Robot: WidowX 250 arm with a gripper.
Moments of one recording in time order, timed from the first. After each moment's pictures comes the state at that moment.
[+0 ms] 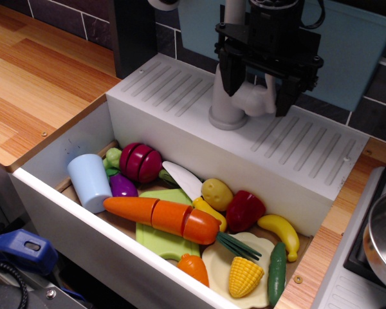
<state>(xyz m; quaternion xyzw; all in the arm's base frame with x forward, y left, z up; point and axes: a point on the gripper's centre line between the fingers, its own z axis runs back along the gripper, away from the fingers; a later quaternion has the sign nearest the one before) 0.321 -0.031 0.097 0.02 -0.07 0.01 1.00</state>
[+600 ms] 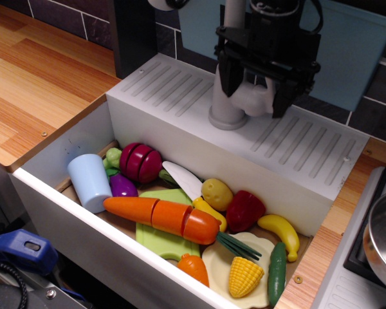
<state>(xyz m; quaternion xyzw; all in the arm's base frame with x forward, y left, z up) 0.332 -0.031 0.090 0.04 -0.08 0.00 1.00</state>
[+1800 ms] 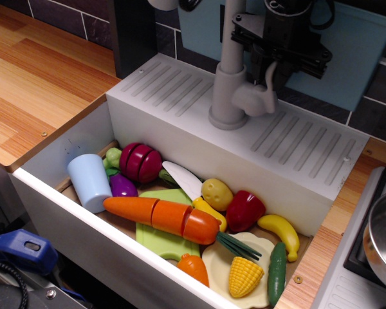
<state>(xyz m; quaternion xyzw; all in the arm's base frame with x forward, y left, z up) 0.365 -0.035 0.088 0.06 -0.17 0.01 0.98</state>
